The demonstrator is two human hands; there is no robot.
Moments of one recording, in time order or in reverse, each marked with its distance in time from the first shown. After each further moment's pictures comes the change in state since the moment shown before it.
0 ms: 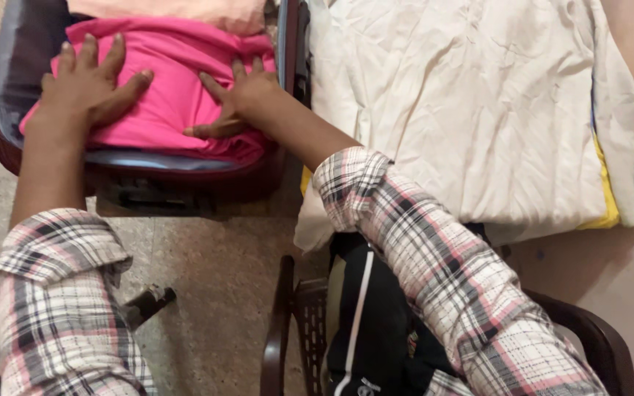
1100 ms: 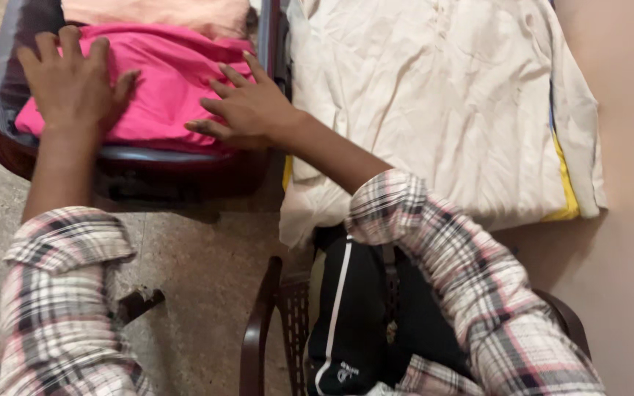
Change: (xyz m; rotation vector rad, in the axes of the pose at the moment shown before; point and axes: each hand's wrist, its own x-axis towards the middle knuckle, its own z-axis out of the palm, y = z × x) left_hand -0.023 0.003 0.011 0.330 0.487 0.136; right_hand -0.076 0.023 0.013 0.003 0.484 -0.341
